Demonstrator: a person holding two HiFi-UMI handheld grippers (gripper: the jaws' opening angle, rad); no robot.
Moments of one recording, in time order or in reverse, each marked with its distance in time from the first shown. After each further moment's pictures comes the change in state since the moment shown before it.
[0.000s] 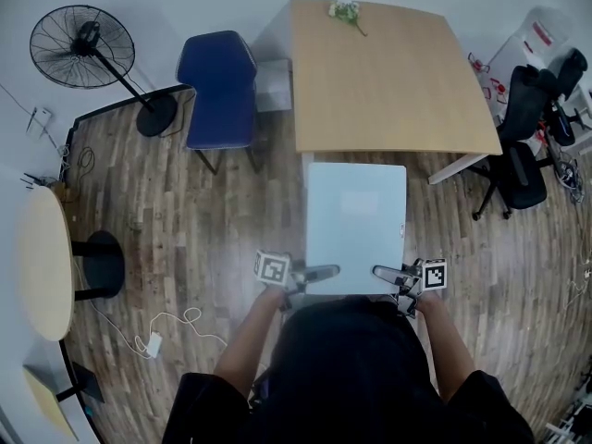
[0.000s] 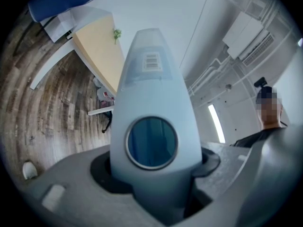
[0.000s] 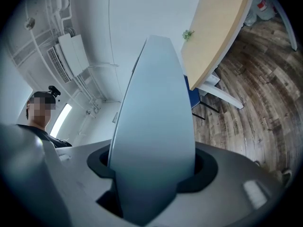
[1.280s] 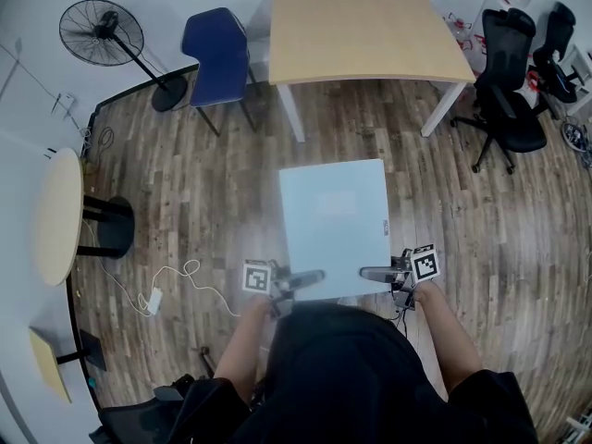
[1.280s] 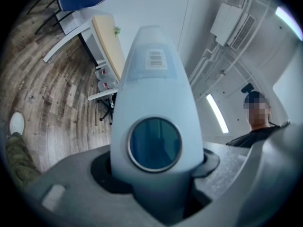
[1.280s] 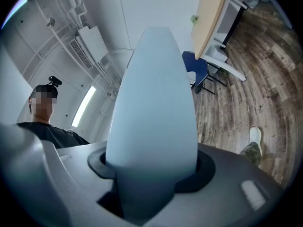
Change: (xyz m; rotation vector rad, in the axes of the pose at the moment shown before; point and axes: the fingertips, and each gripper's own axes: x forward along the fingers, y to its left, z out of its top) left arm 0.098 -0.095 -0.413 0.030 -0.073 0.037; right arm -0.249 0.061 -0.342 -0.029 0.195 0.181
